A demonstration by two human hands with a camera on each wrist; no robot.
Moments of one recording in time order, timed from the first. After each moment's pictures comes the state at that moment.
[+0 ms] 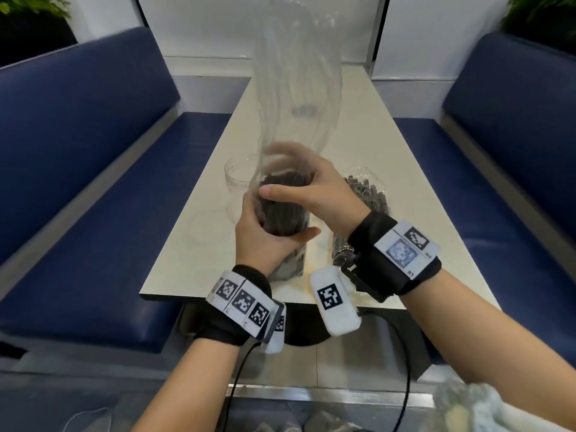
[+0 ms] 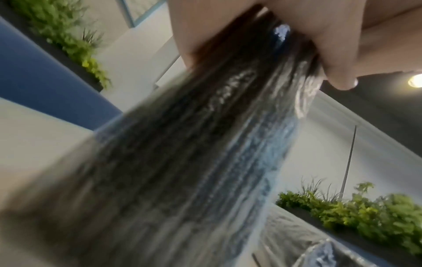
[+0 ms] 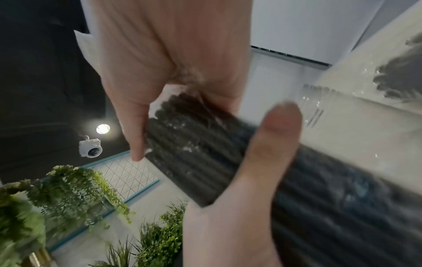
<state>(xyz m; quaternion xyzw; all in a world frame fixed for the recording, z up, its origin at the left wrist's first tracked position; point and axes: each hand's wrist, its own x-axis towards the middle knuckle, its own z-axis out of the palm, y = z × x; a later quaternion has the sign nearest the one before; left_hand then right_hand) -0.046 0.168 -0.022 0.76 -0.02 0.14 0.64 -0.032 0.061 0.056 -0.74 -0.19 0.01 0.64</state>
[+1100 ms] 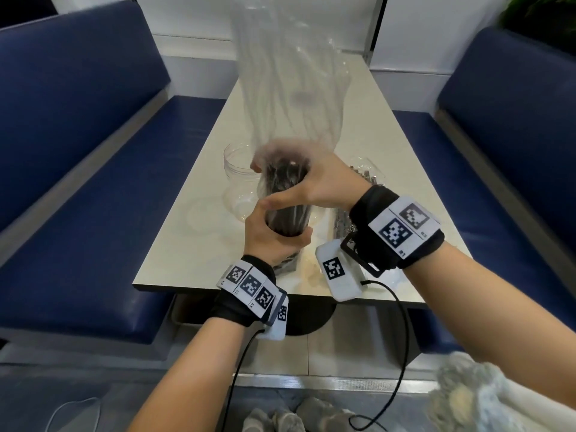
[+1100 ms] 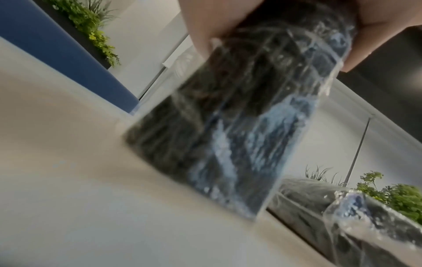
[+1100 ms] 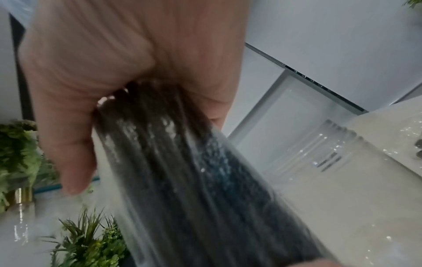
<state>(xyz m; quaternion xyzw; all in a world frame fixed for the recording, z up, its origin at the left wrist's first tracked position) -0.025 0.168 -0.060 0.76 -0.01 0.08 0.64 -0.016 0.067 0.061 -0.83 -0.30 0.02 0.47</state>
